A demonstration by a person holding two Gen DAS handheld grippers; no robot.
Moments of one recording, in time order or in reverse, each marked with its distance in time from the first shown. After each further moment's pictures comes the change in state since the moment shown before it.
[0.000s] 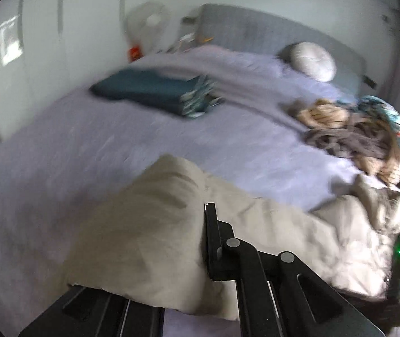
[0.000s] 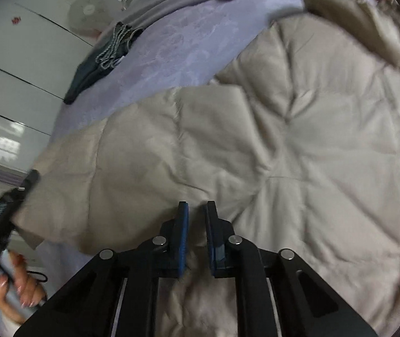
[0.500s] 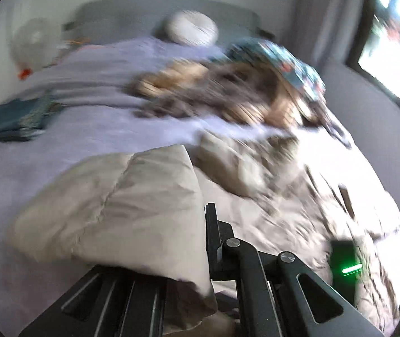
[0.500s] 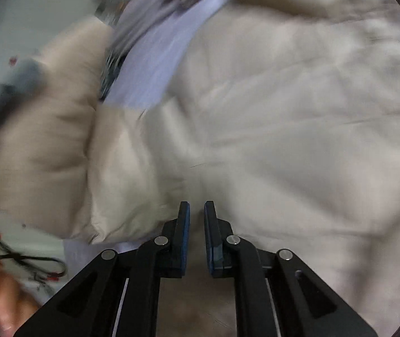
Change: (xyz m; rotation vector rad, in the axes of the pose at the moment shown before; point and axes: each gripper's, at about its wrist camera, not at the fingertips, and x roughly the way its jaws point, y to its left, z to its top) left arm 0.004 -0.255 -0.040 0.325 0.122 -0.384; right arm -0.096 -0.103 -0.024 0.179 -0.102 0.040
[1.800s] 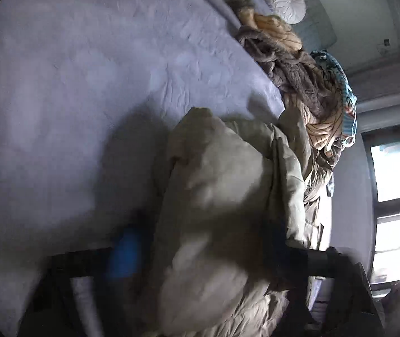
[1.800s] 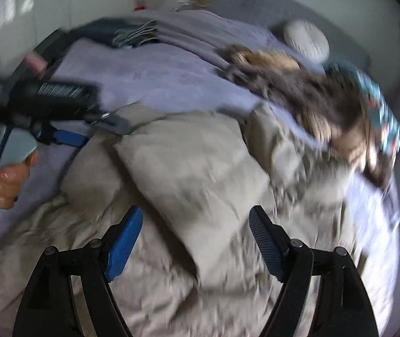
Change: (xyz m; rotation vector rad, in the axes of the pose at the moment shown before) left arm 0.083 0.188 -0.080 -0.677 0.316 -0.316; right arm 0.000 0.115 -0.039 -0.972 -0.157 -0.607
